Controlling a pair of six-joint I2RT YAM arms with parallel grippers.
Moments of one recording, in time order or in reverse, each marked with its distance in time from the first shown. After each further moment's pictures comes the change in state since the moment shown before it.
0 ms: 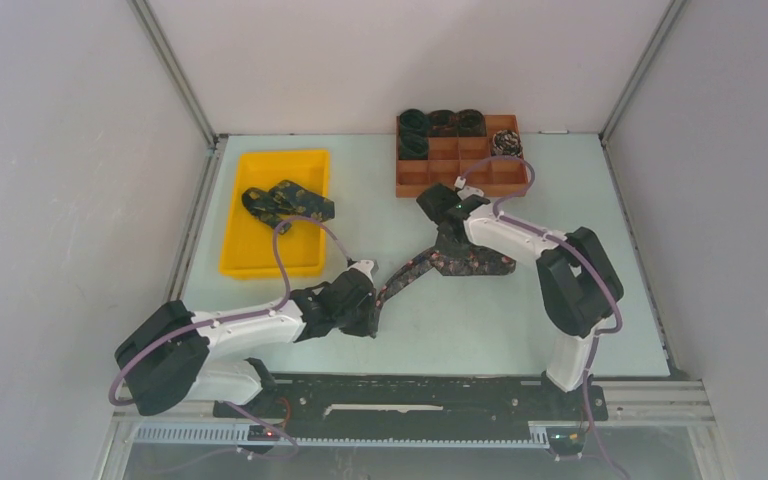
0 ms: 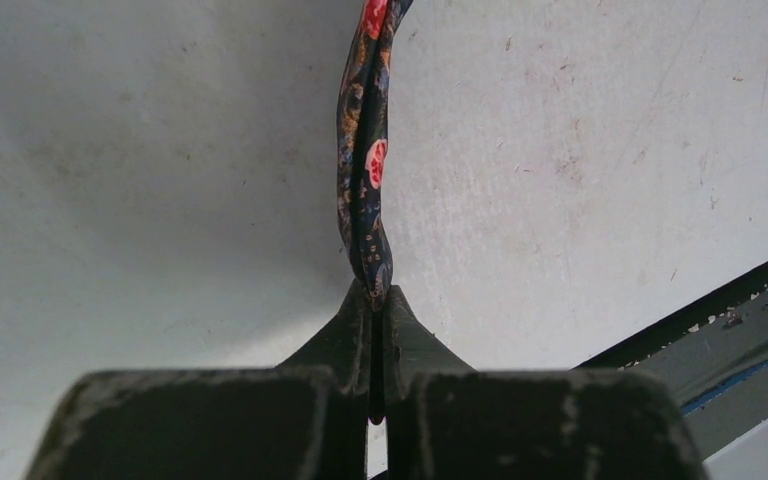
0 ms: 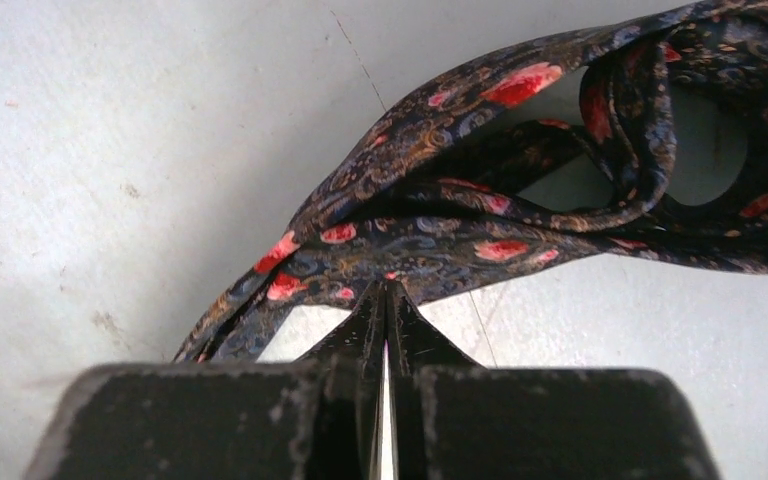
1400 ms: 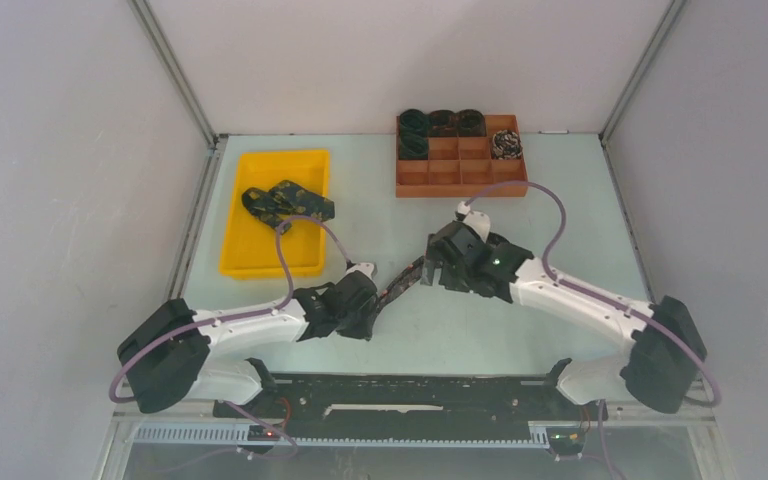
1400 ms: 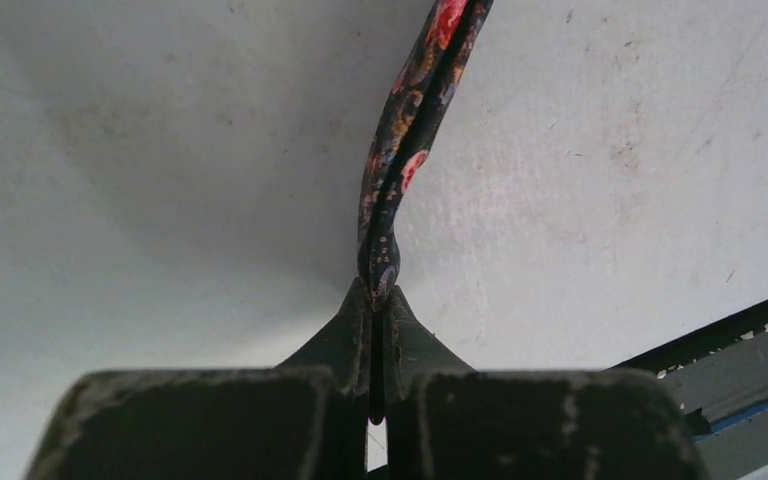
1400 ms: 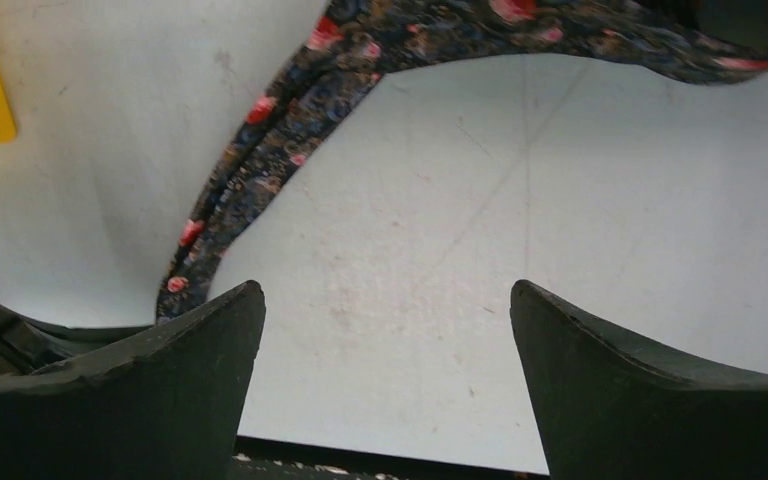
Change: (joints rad) left arm -0.034 0.013 0.037 -0.113 -0.079 -0.014; right arm 0.214 -0.560 -0.369 0.072 -0.048 -0.014
